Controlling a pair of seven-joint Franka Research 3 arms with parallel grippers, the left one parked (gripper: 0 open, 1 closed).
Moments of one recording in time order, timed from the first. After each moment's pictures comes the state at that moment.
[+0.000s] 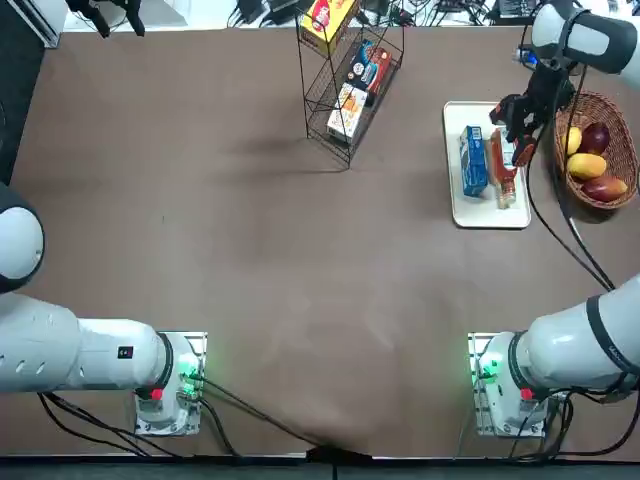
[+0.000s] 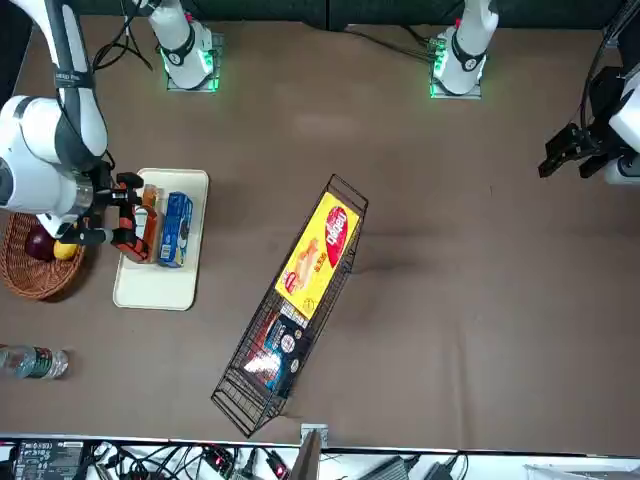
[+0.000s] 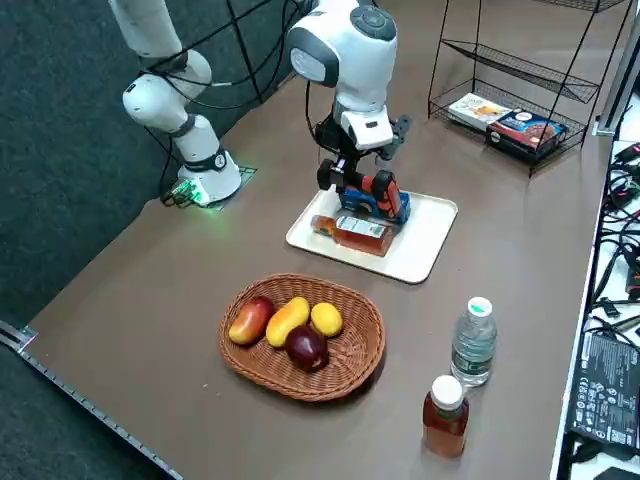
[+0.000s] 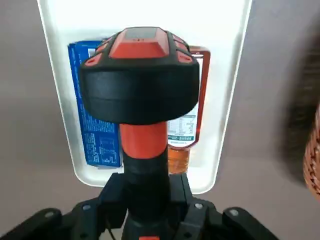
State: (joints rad) arm -0.06 0.22 -0.04 -1.97 0.03 1.87 -0.13
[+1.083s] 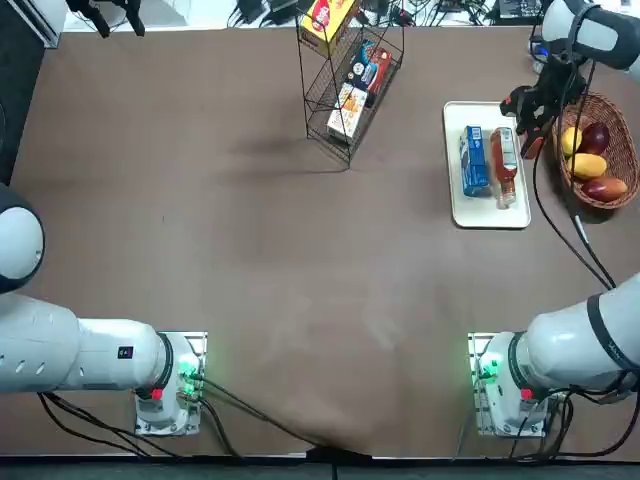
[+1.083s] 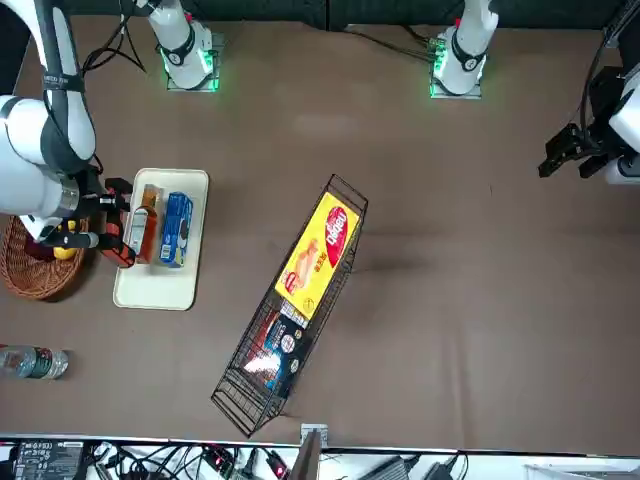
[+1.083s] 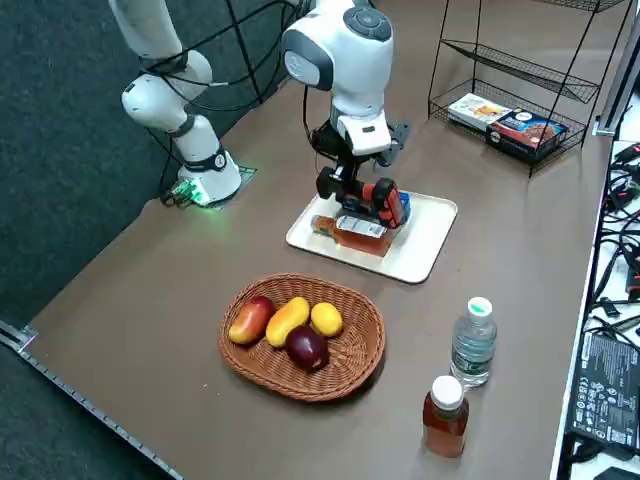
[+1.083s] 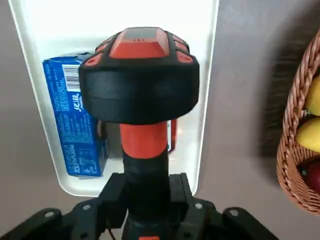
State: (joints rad) arm -0.10 0.23 -0.04 -1.94 0.00 1.89 -0.14
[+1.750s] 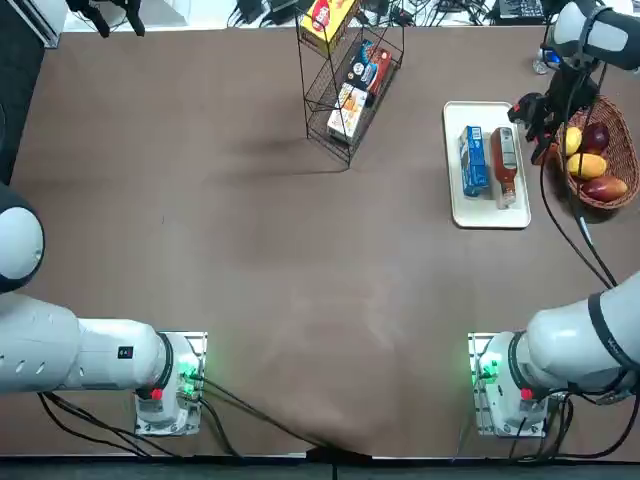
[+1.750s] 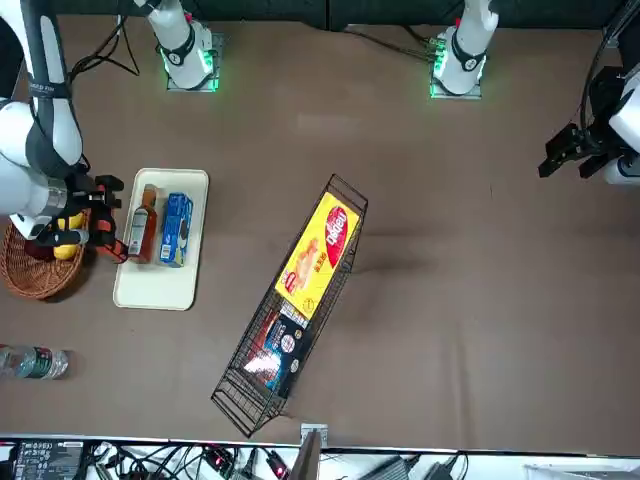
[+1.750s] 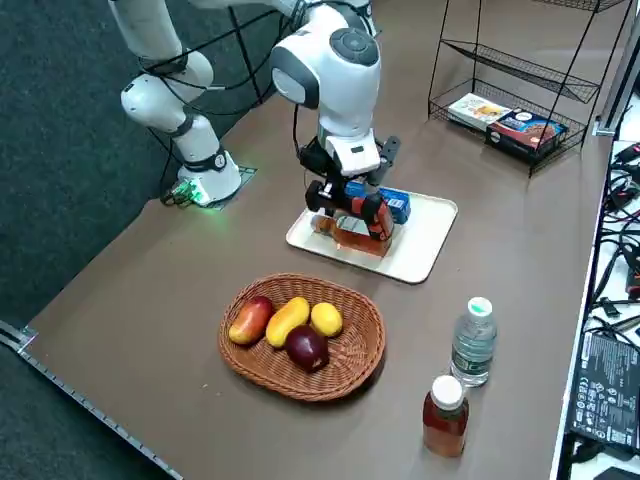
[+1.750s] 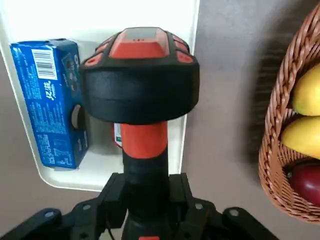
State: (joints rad) arm -0.17 0.25 -0.04 -1.94 0.00 1.89 -0.24
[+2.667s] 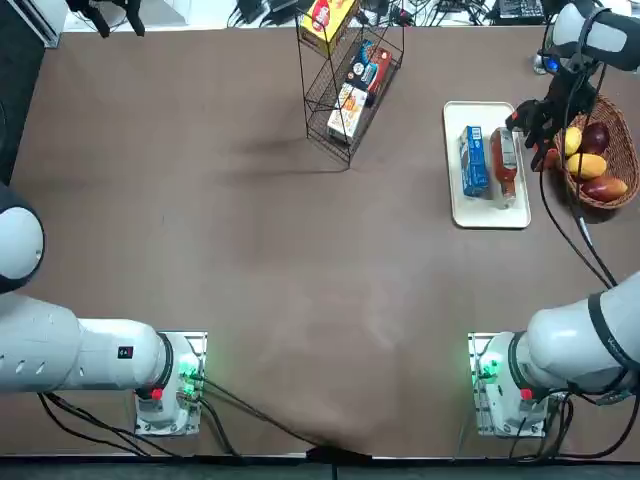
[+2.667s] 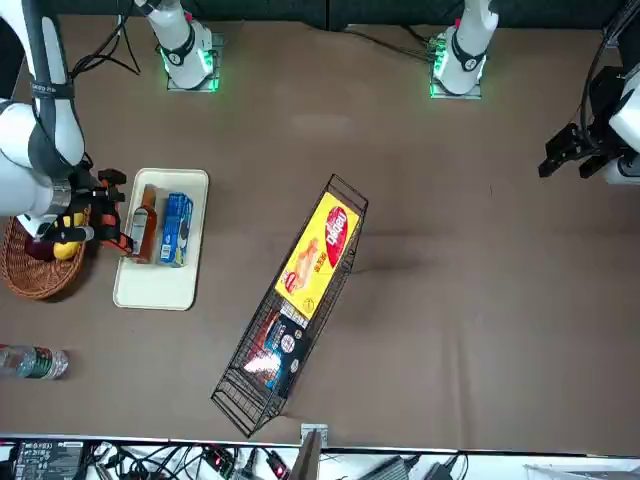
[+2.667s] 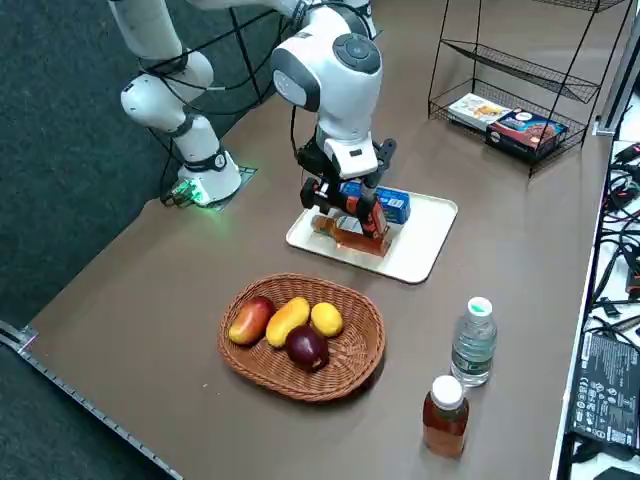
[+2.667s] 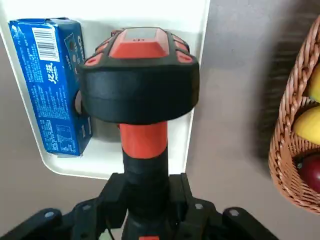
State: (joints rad) arm -0.17 0.26 -0.03 -1.95 0.00 1.84 -0.25
